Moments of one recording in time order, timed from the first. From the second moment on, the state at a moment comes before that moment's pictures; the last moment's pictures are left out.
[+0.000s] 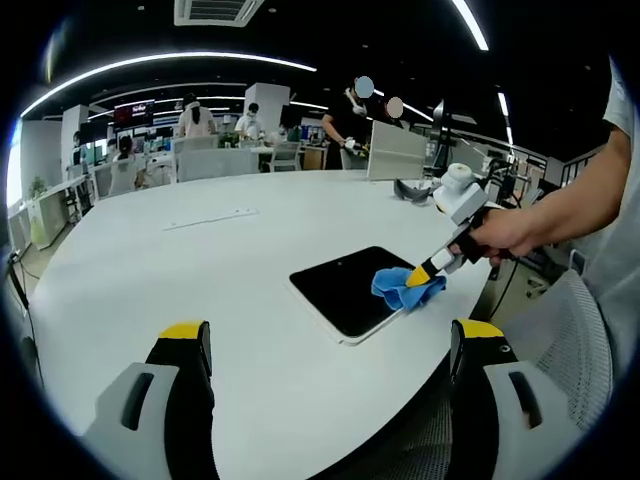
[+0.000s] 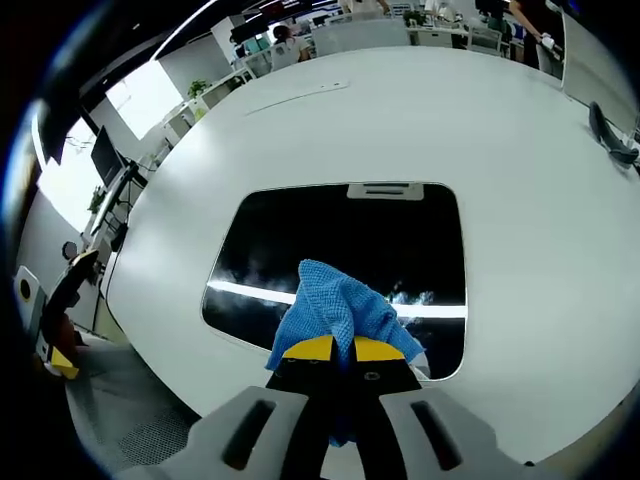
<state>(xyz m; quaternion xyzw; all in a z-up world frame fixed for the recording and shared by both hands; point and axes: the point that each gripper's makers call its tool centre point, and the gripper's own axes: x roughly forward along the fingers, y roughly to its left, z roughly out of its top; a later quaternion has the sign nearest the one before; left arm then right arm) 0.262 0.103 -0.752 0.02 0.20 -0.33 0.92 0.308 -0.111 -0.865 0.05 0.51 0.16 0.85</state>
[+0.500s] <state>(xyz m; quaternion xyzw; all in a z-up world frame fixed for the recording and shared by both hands) 0.262 0.103 -0.758 0.02 0.21 -0.33 0.92 0.310 -0.065 -0.864 0.03 0.50 0.18 0.84</state>
